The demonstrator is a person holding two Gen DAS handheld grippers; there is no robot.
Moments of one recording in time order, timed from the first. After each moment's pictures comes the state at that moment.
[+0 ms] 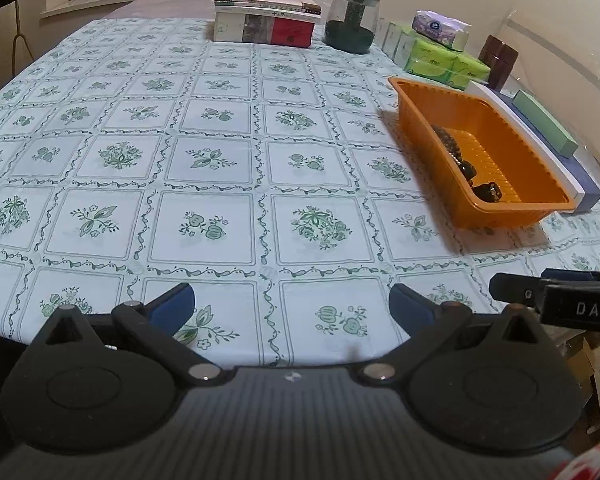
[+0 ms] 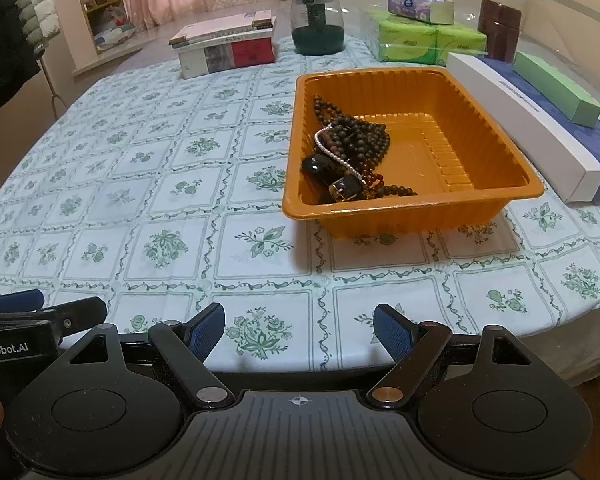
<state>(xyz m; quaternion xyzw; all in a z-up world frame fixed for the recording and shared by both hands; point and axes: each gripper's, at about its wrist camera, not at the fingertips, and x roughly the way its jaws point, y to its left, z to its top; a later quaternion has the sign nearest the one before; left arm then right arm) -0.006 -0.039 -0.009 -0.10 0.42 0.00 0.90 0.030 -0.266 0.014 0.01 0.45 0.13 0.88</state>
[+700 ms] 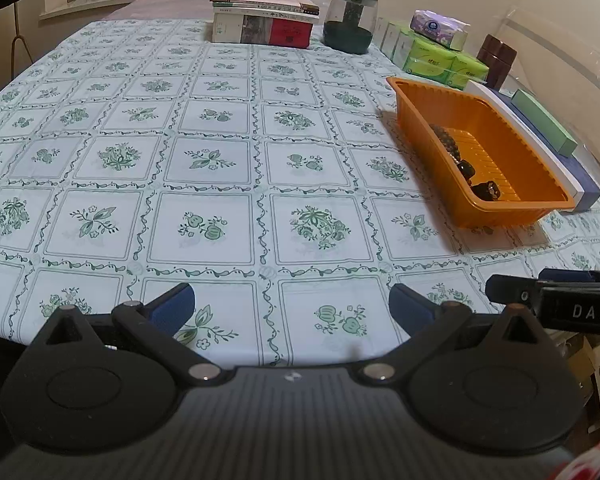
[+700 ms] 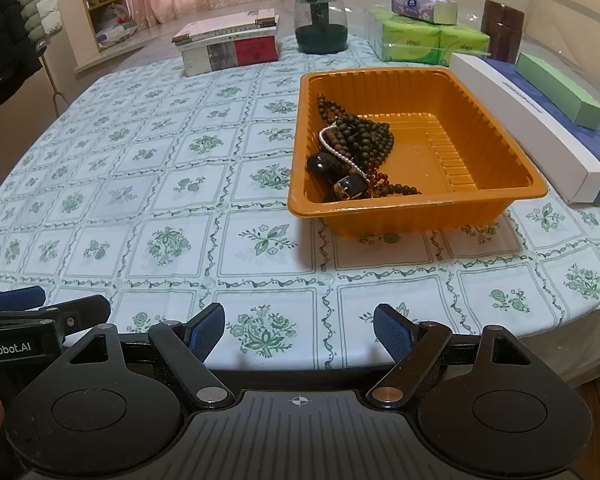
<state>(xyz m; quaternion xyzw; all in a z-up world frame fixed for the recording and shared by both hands) -0.007 -0.040 -0.009 -0.10 0.42 0.00 0.90 0.029 -0.264 0.014 0.00 0.45 0.13 0.88</state>
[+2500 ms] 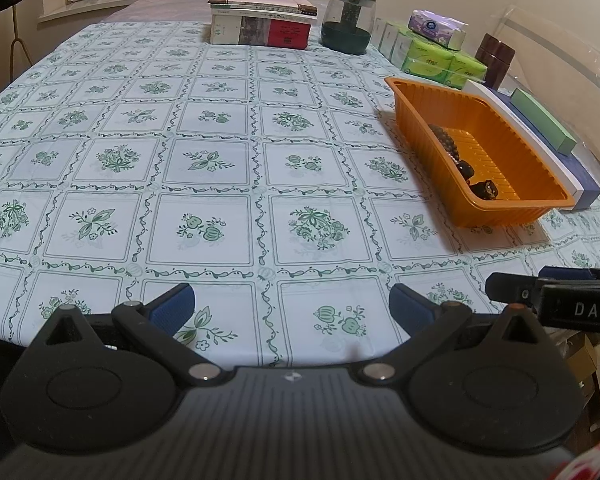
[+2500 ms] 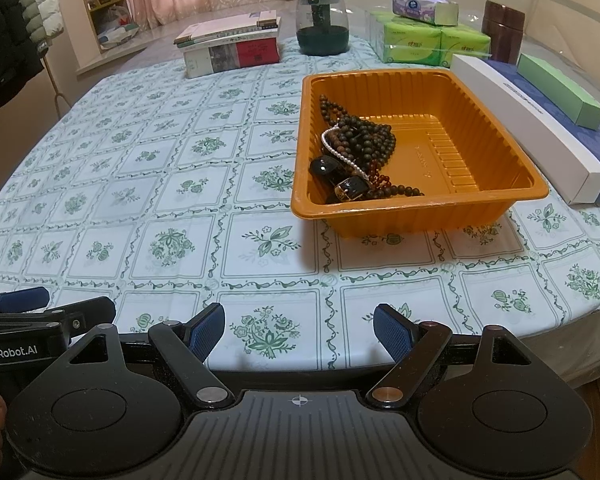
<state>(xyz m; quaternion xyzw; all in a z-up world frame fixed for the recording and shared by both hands) -0.007 -0.040 -0.009 -0.09 0.42 0.00 0.90 0.028 -0.262 0.014 0.01 0.45 0.14 0.88</state>
